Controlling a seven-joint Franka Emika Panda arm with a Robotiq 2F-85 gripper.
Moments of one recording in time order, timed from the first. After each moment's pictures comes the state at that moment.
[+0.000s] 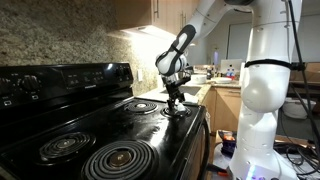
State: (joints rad) arm -0.20 -0.02 -0.25 -2.43 -0.26 2.14 0.20
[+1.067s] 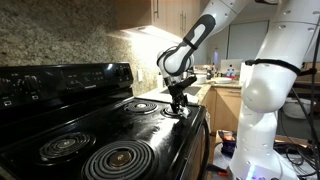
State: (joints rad) arm -0.18 -0.27 -0.12 -2.67 -0.27 2.14 0.20
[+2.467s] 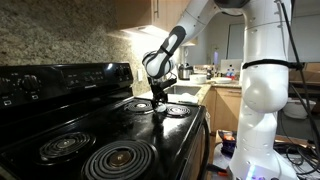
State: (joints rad) arm -0.15 0.07 -0.16 -2.32 -0.24 2.31 0.23
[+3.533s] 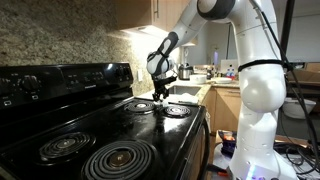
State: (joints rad) arm -0.20 0.22 -0.24 -2.11 -0.17 2.31 0.23
